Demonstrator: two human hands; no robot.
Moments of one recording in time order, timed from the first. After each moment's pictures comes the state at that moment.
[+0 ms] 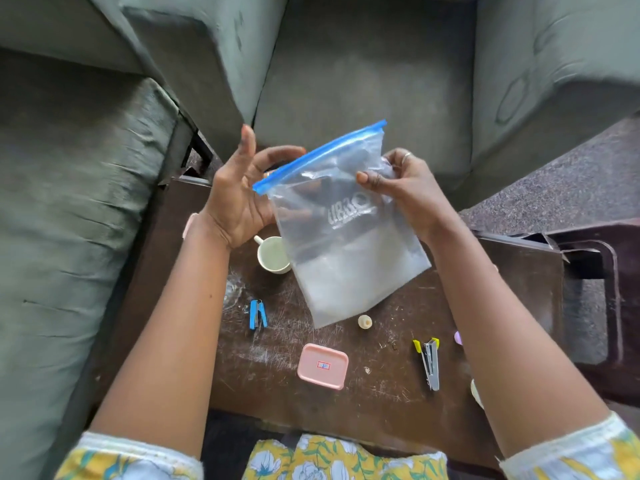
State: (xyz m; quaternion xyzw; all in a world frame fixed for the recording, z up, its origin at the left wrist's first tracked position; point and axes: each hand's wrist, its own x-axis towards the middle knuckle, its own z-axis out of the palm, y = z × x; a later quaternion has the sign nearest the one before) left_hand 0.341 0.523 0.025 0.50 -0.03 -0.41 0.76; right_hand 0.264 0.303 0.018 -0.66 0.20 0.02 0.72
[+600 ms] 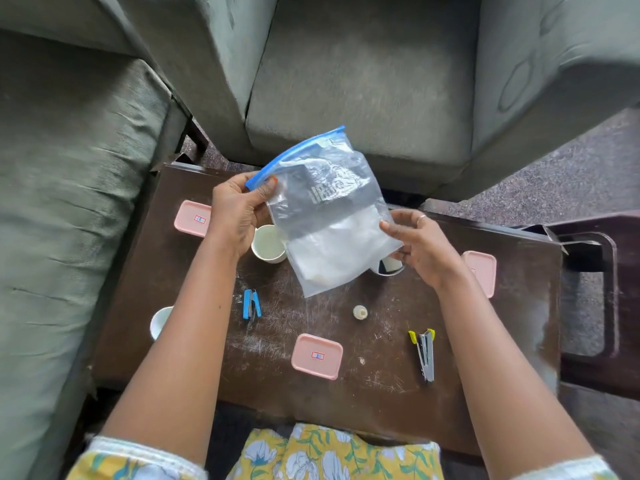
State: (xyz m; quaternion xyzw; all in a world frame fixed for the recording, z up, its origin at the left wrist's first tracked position) left_hand 0.318 0.520 -0.020 0.62 0.14 -0.21 0.74; right_hand 0.192 0.281 -0.057 -0.57 0.36 0.12 0.73
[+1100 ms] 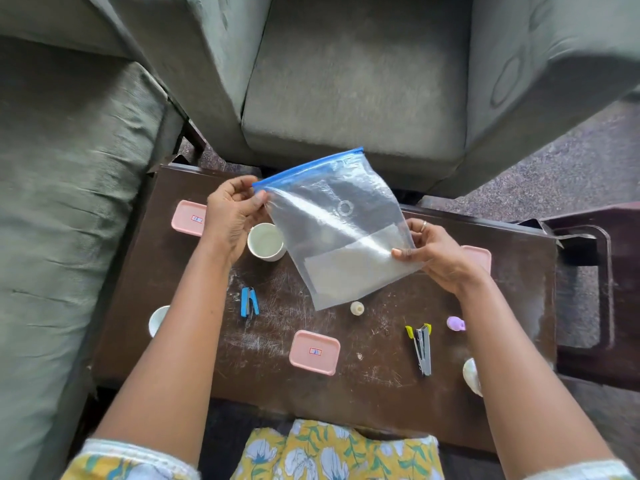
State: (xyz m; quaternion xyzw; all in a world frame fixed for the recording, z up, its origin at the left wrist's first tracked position) left_hand 0.310 0.530 -0.033 0.61 0.14 -0.21 0.75; right_hand 0.163 0.256 -0.059 -0.60 0.25 0.18 0.74
